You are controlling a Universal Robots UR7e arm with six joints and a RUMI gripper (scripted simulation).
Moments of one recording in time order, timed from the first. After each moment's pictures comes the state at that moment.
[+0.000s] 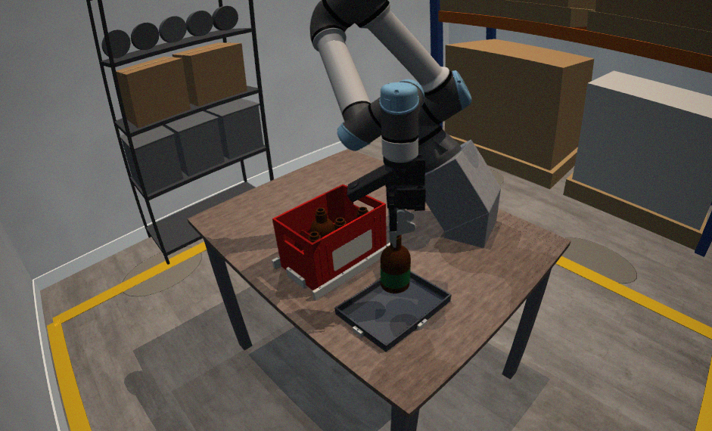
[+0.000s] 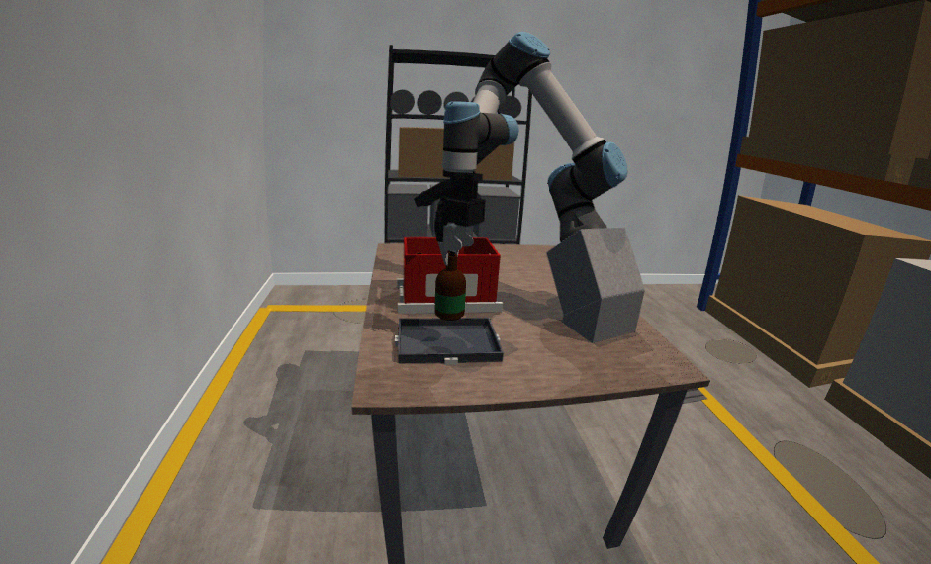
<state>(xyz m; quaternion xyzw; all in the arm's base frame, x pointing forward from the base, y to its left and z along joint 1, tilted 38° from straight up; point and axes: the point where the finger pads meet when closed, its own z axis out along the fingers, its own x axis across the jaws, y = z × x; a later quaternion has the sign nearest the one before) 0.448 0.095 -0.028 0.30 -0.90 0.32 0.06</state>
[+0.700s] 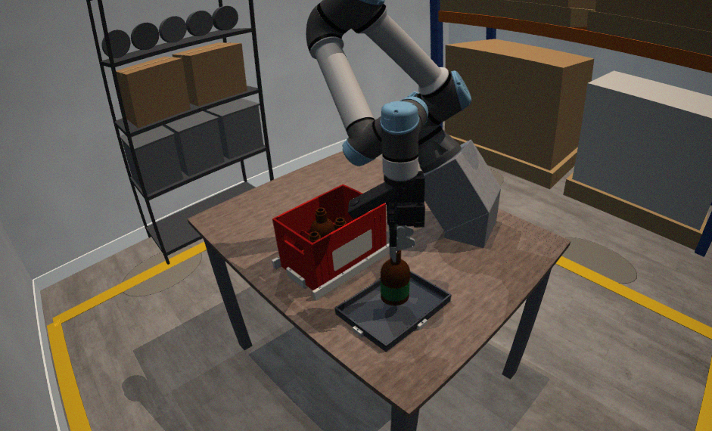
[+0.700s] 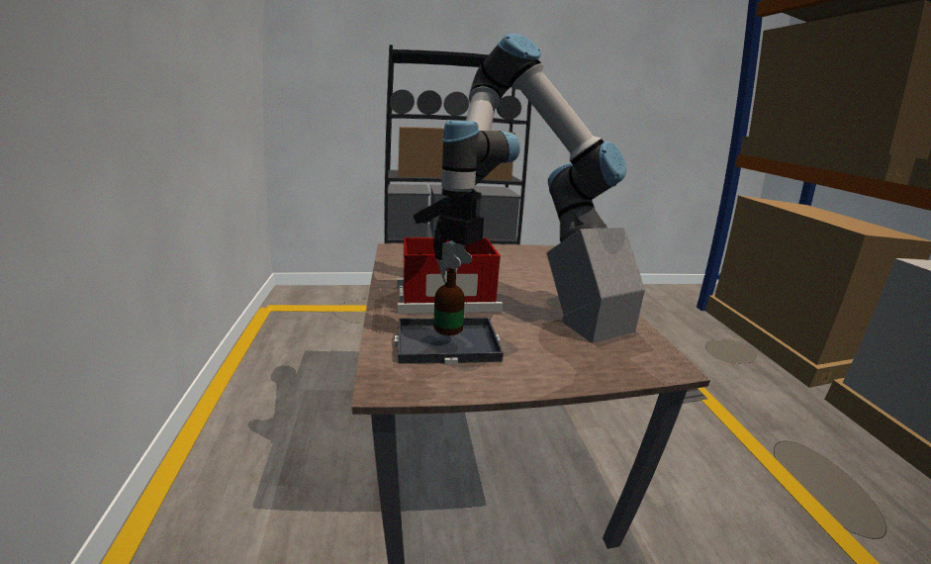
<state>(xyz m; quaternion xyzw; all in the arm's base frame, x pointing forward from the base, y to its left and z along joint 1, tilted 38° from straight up) 0.453 0.070 -0.061 0.30 -0.90 0.32 0.06</state>
